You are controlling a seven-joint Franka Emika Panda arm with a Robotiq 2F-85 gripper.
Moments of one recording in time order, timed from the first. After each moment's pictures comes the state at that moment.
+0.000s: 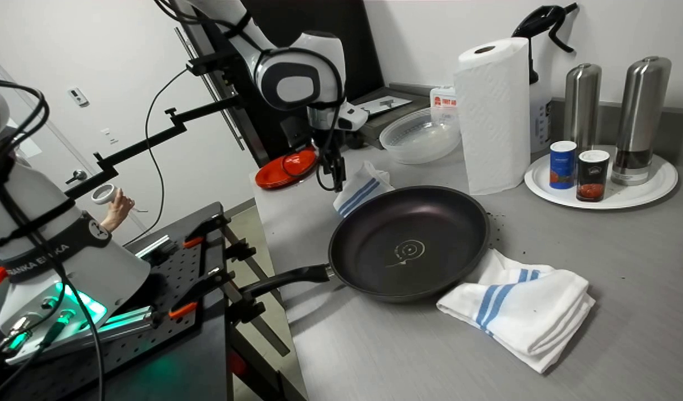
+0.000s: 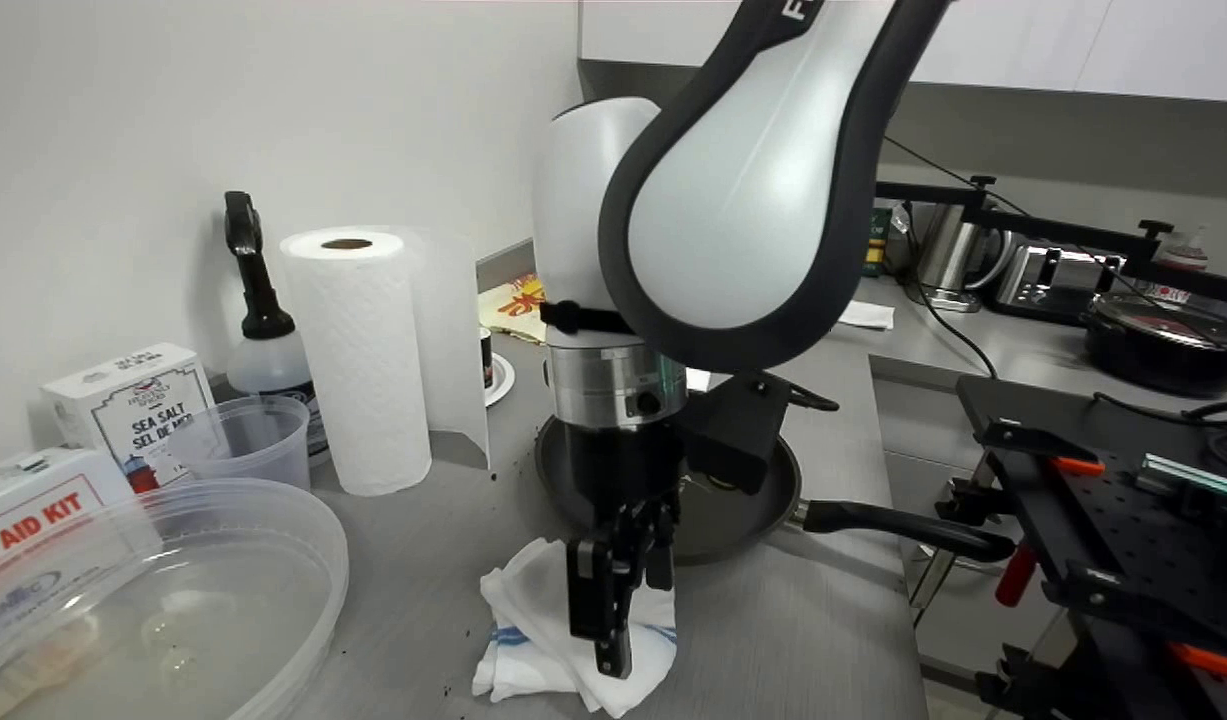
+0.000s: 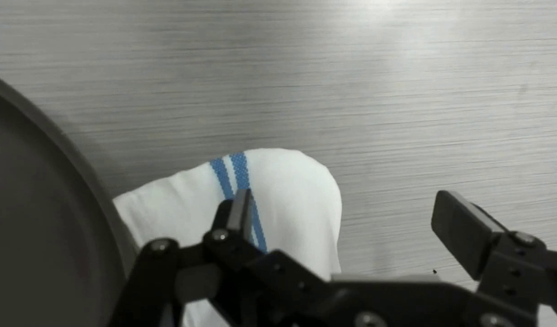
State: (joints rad) arm 0.04 0.68 0.18 -2.14 0.21 2.63 0.05
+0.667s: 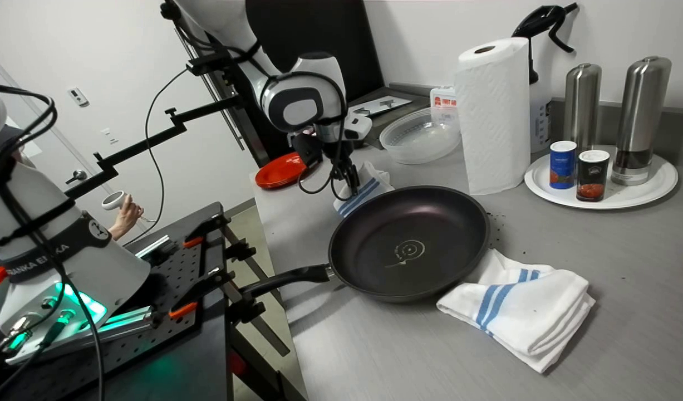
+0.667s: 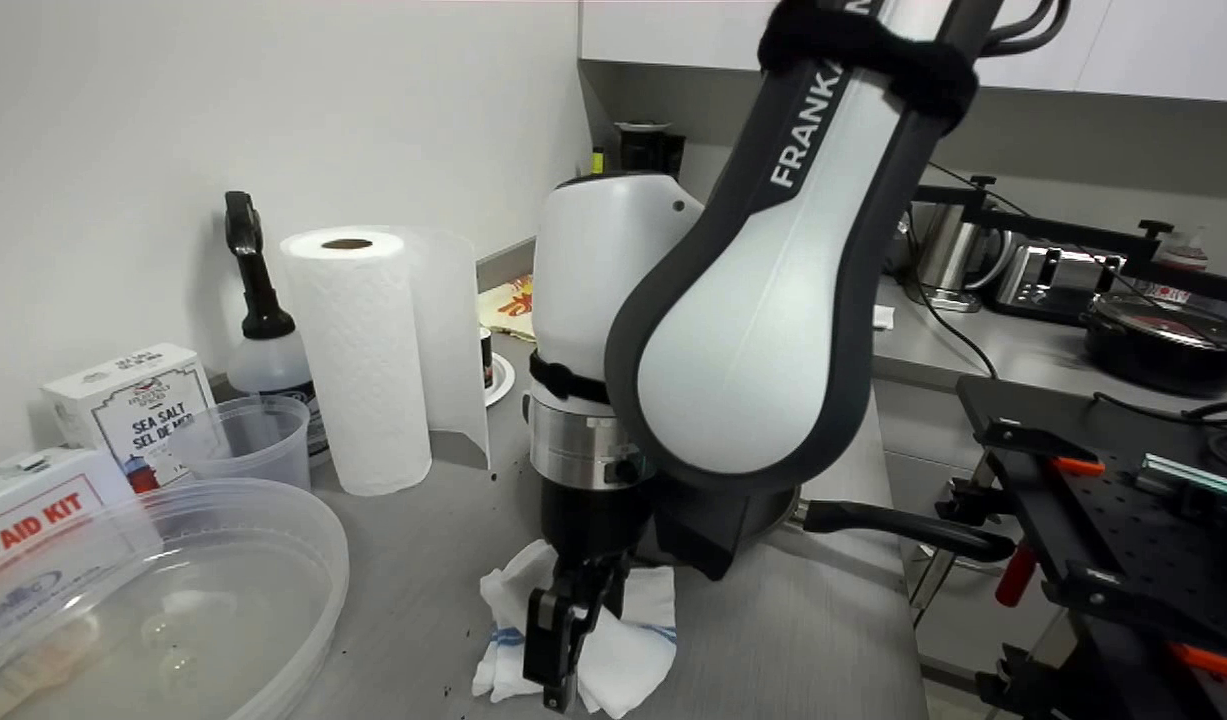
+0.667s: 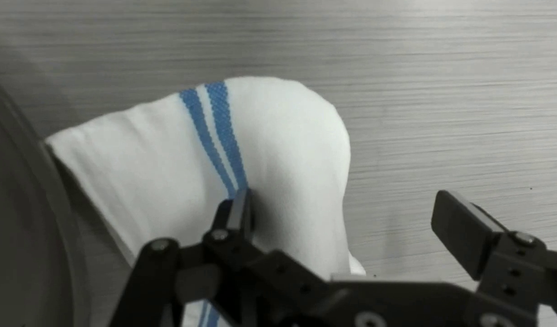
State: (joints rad) arm 0.08 0.81 0.17 -2.10 0.19 2.87 0.05
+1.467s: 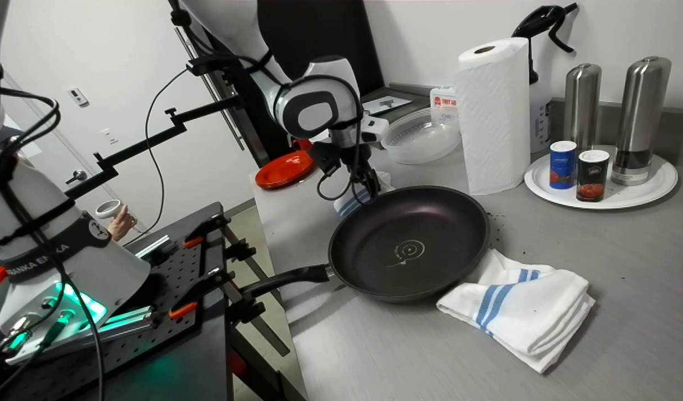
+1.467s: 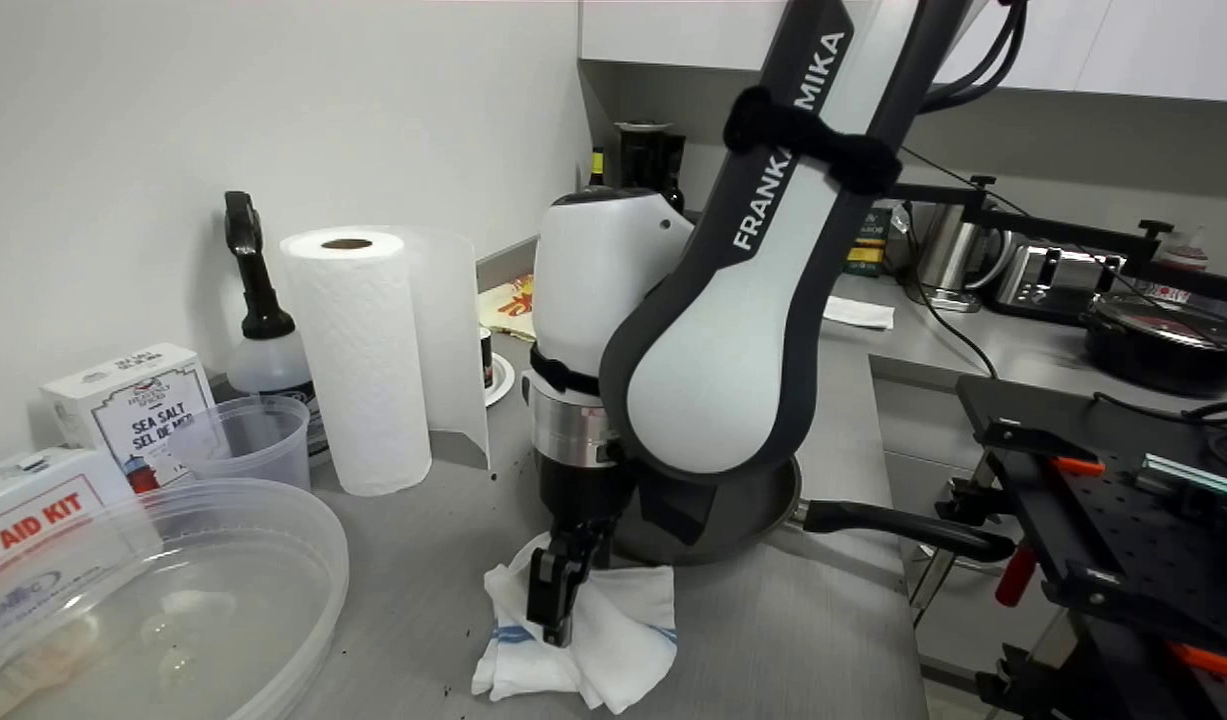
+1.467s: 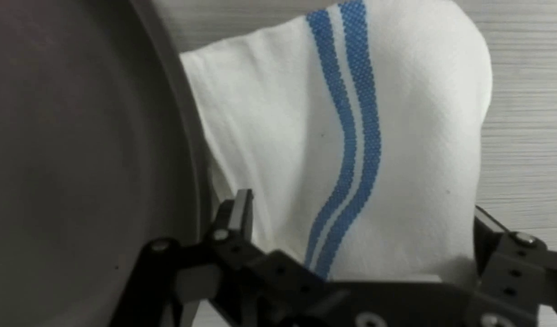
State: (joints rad) arm 0.11 0.86 0.06 -2.04 0.11 2.90 0.05
